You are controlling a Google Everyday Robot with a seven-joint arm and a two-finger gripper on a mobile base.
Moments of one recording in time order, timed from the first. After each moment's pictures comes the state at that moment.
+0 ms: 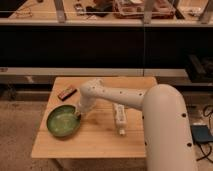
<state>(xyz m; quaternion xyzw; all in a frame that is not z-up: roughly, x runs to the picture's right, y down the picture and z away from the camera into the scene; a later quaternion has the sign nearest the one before) -0.154 0.158 0.879 -0.15 -0.39 -0.57 0.70</state>
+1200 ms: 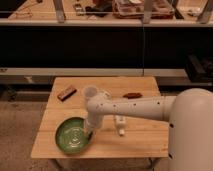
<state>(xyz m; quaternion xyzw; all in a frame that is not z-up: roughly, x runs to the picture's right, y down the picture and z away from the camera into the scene) -0.105 0.246 0.796 -0.16 -0.39 -0.67 0.61</state>
